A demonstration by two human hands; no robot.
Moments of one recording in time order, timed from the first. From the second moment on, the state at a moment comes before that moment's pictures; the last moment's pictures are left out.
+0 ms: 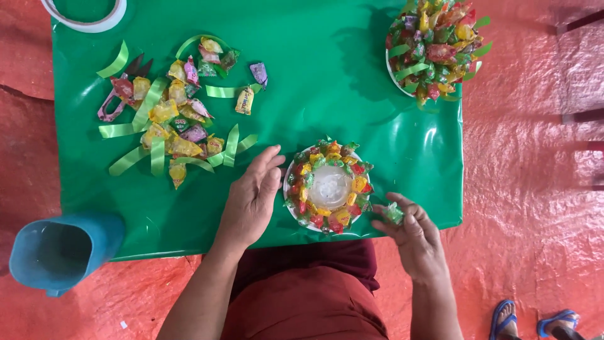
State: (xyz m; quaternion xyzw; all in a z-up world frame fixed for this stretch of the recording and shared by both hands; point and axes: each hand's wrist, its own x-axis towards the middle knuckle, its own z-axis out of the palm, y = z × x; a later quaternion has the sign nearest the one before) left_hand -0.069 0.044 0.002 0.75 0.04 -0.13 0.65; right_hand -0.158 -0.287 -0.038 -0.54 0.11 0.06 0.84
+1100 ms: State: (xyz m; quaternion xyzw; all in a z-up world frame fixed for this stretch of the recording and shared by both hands) left_hand -0.075 -0.030 0.051 0.80 -0.26 0.03 0.54; right_hand -0.099 -0.269 0.045 -0.87 -0.18 -0.08 0.46
